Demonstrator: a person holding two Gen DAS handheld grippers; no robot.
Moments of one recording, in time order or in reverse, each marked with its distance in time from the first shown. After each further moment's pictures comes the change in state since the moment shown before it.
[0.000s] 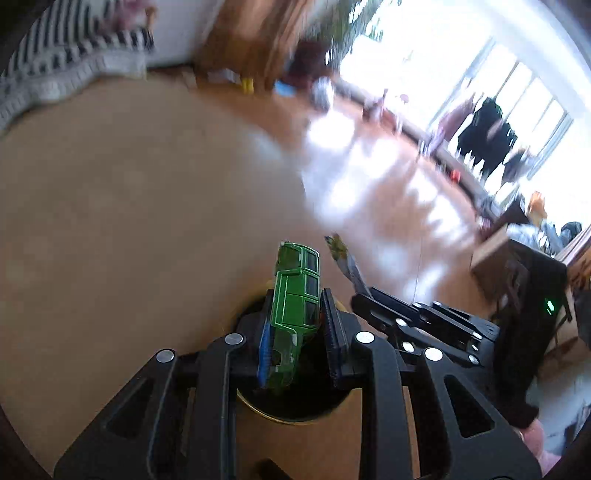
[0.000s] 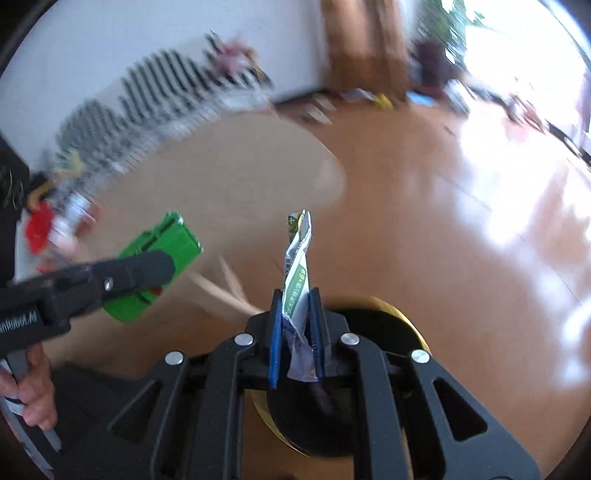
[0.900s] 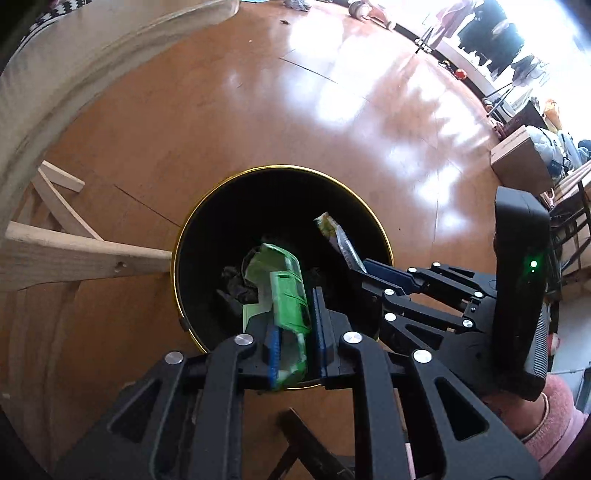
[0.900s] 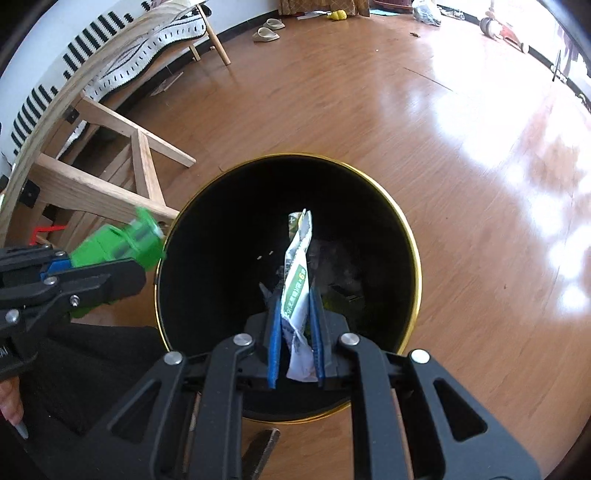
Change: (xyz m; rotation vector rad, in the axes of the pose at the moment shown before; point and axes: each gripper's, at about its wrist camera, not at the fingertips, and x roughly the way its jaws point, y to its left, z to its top) left arm 0.126 -0.012 -0.045 0.159 0.333 0.058; right arm 0.083 -0.068 -0.081 0.117 0.248 -0.032
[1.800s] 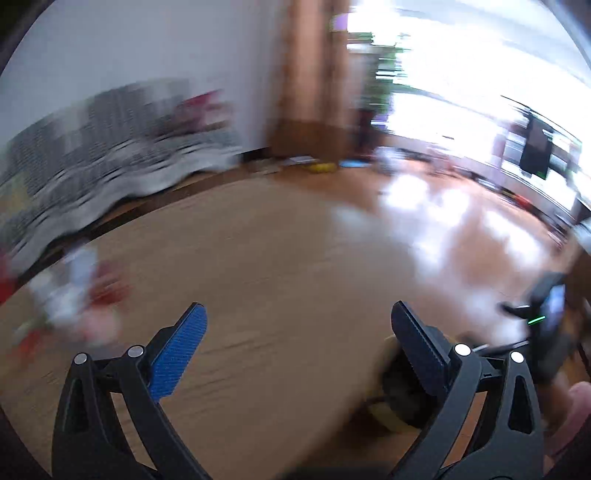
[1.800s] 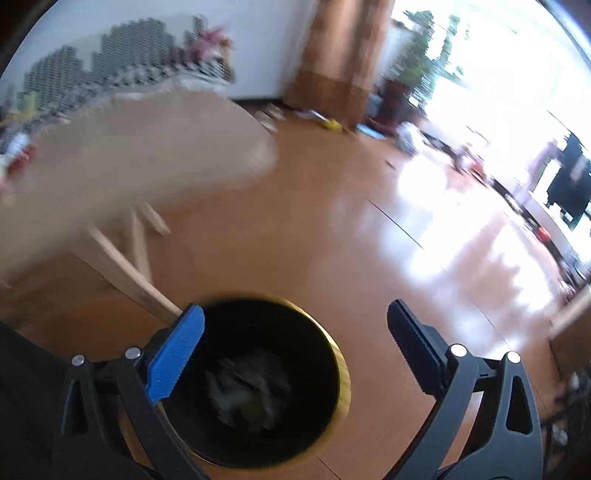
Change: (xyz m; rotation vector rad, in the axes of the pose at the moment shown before) left arm -0.292 0.135 -0.101 -0.185 -0.665 0.420; right arm -0.100 0.096 0.046 -0.296 -0.404 -0.272
